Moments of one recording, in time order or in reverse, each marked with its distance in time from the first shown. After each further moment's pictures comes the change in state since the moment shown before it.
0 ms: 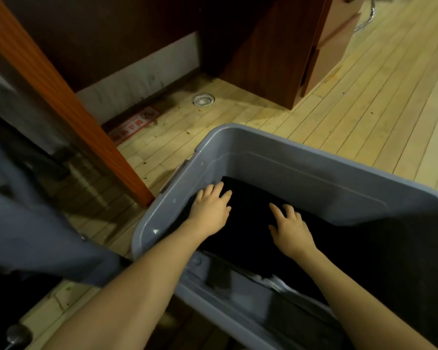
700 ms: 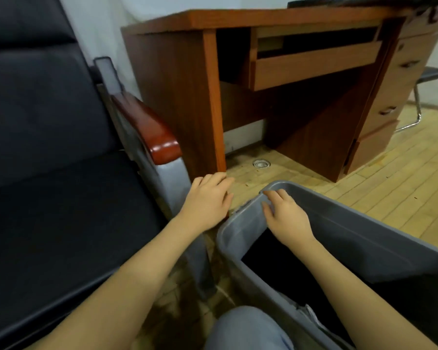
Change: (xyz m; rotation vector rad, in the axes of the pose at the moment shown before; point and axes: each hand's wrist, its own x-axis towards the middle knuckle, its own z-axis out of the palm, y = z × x) left_hand -0.212 -0.019 -0.208 0.002 0.498 -0.154; right_hand -0.125 -0.163 -0.148 0.195 0.479 -0.515
